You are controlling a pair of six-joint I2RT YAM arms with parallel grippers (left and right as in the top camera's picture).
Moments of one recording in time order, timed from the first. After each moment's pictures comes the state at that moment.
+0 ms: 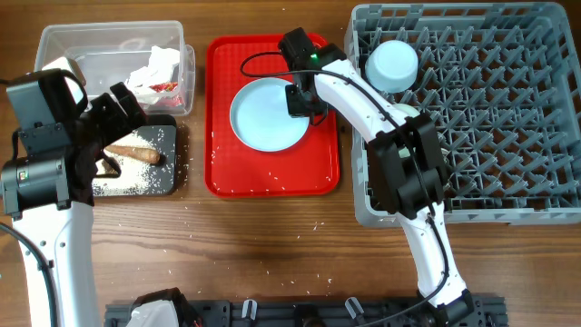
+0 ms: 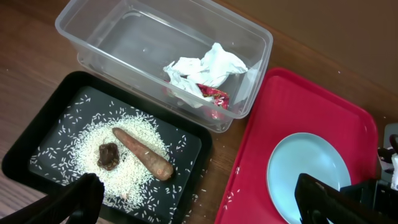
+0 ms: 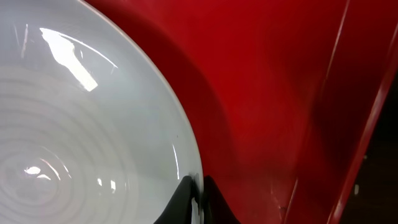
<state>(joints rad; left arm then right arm) 0.22 1.20 1.30 -0.89 0.00 -0.29 0.51 2.42 2.03 -1.01 0.04 0.35</state>
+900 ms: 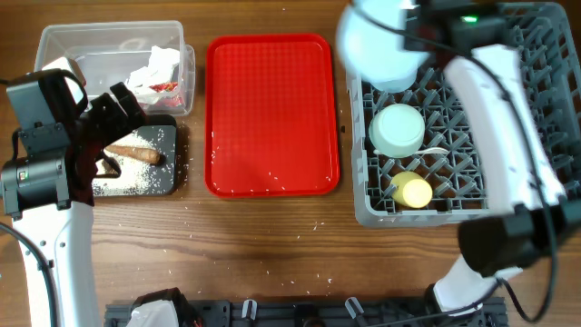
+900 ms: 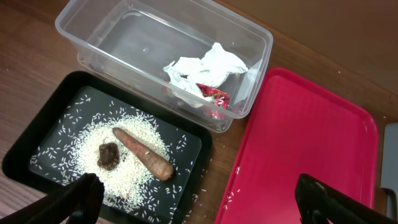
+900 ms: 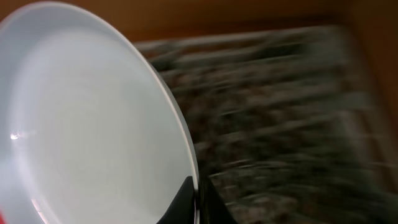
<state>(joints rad) 0.22 1.20 1.30 -0.89 0.00 -0.29 0.19 1.86 2.01 -1.09 0.50 0.22</state>
